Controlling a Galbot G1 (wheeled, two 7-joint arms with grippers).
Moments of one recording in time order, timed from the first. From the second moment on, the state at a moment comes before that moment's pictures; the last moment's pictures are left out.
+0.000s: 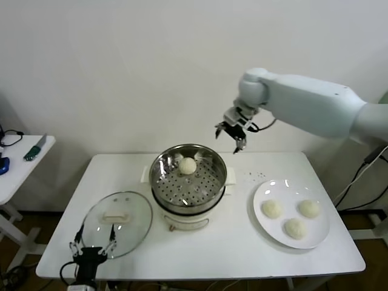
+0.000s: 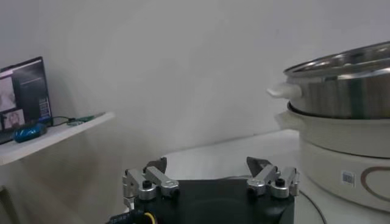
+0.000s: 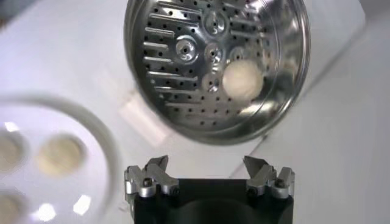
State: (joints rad) left arm 1.73 -1.49 -0.70 -1.97 0.07 -0.11 -0.07; right arm 0.74 1.02 -1.46 1.17 0.33 0.04 -1.10
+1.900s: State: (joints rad) left arm 1.77 -1.51 -0.72 -1.98 0.09 -0.10 -0.07; right arm 0.17 0.81 -1.20 1.02 0.22 -0.22 -1.04
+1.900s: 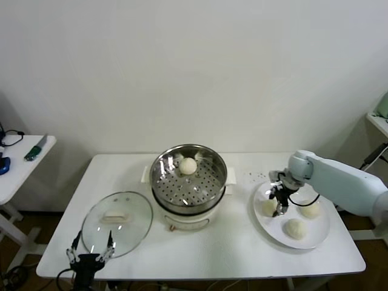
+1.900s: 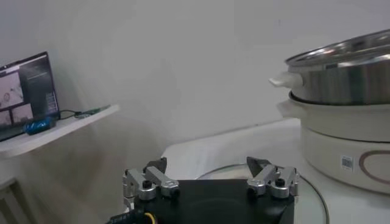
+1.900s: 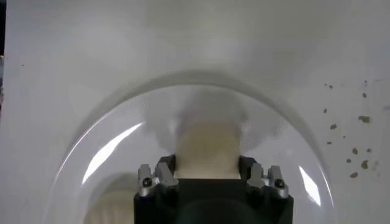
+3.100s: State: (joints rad) left arm 1.81 -1.51 -0.67 -2.05 0.13 -0.11 -0.06; right arm 0.81 1.28 -1.62 0.98 0.86 -0.28 -1.04
